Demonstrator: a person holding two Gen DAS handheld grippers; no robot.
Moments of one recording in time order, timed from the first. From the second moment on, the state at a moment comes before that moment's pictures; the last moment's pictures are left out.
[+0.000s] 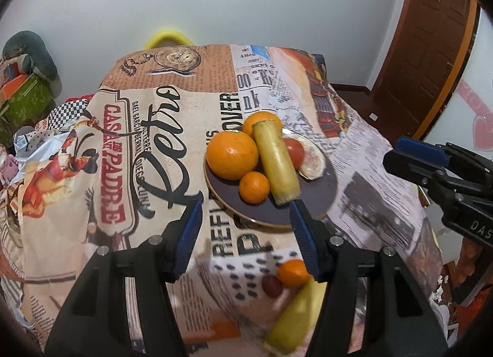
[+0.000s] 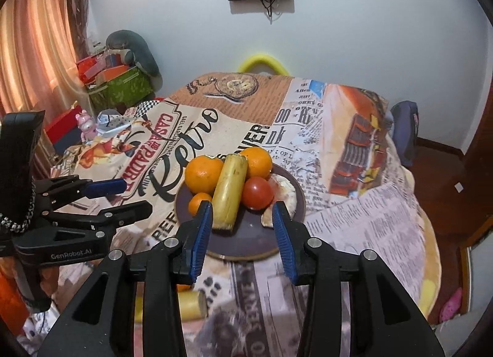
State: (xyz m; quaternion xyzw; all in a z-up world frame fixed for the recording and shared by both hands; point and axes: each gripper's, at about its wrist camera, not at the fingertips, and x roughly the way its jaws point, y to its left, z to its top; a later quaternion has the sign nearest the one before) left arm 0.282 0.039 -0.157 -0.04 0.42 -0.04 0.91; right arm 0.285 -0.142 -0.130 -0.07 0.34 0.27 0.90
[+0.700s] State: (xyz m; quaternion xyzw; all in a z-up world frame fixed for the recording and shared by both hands) left arm 0.221 -0.016 -0.229 0.01 0.50 -0.10 0.86; right arm 0.224 -0.180 -0.199 -0.07 0.43 0.25 0.86
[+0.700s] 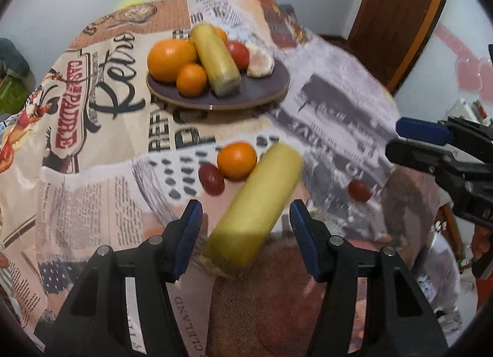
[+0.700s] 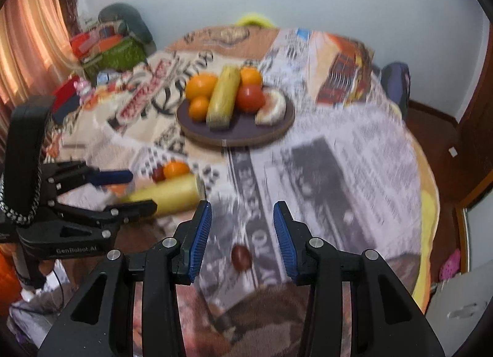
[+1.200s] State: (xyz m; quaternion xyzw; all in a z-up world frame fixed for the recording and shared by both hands) left arm 0.207 -0.026 -0.232 -0.02 0.52 -0.14 0.84; right arm 0.215 -0.184 -0.249 -0.06 0.48 0.27 0.83
